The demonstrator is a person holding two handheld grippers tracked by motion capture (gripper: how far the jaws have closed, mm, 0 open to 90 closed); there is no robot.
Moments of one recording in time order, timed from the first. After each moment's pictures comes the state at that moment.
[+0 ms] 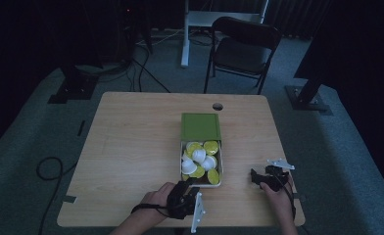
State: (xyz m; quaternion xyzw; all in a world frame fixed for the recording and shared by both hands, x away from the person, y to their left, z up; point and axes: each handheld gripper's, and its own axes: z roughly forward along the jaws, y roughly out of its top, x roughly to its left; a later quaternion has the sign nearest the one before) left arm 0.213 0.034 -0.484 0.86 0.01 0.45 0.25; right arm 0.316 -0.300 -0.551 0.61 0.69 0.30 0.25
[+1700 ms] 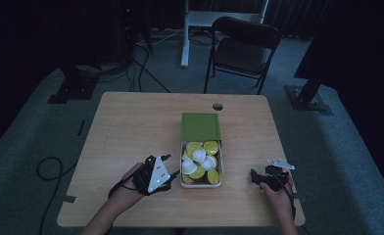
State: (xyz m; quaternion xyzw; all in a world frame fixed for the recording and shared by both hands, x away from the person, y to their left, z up) left arm 0.260 0.119 -0.428 0.85 0.17 0.32 0.40; right arm 0.316 -0.300 -0.551 0.61 0.69 0.30 0.25
